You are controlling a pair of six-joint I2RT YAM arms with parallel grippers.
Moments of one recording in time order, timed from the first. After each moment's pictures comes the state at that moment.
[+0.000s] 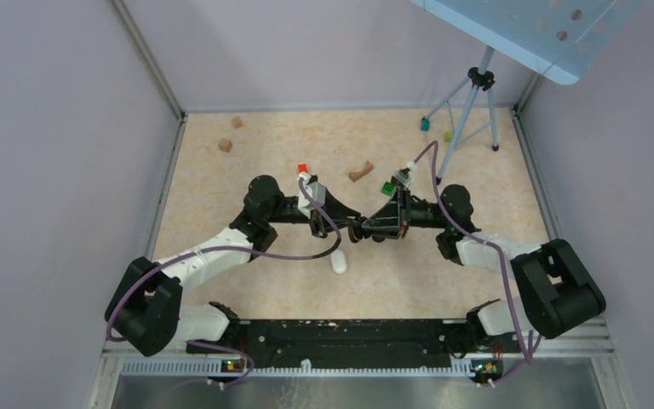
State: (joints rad) left arm -0.60 1.29 0.68 0.70 1.03 0.03; right arm 0.43 1.37 0.47 0.98 -1.07 1.55
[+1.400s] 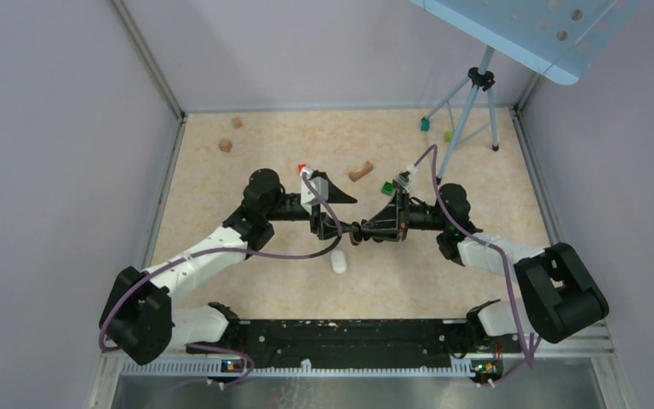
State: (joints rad) left arm -0.60 1.24 0.73 0.48 0.97 0.12; right arm 0.43 1.36 0.47 0.87 -1.04 1.48
